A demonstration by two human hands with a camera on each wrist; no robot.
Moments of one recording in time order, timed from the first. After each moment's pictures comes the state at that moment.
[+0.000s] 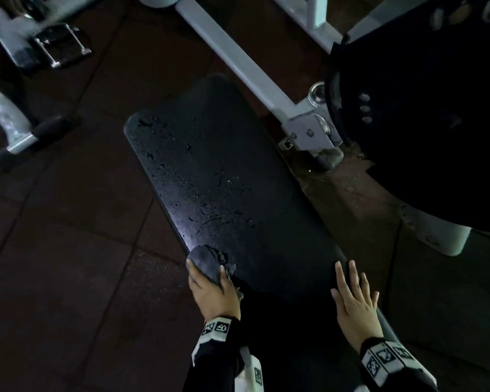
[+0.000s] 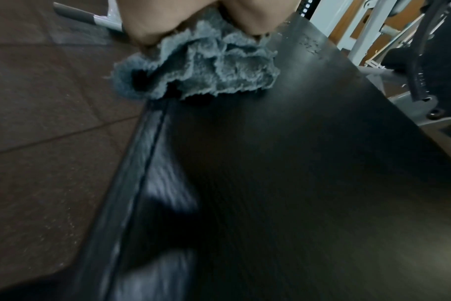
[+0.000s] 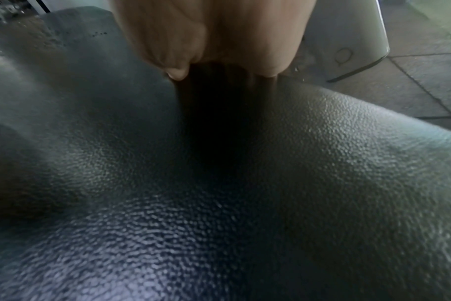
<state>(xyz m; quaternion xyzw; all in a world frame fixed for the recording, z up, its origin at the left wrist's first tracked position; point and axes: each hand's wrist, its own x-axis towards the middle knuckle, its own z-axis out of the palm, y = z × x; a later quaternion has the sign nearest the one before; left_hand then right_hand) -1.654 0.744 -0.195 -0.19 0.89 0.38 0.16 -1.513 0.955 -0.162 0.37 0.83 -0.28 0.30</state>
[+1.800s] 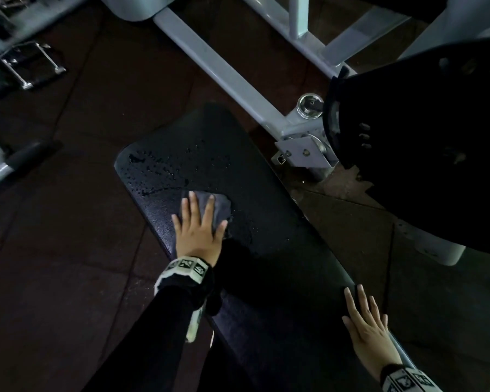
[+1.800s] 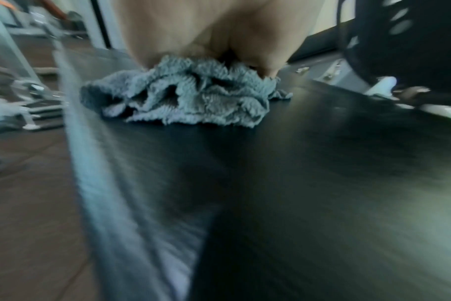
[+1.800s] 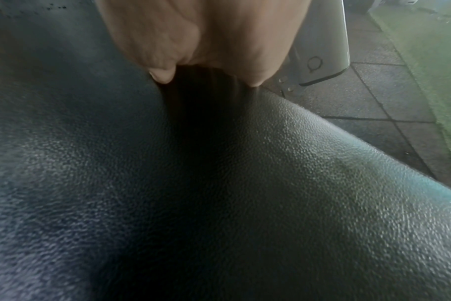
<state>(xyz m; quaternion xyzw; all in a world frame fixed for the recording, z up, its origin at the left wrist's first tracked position) -1.853 0.772 -0.182 0.23 0.94 0.06 0.26 -1.526 0.961 -0.152 0.38 0.79 -0.28 0.39</state>
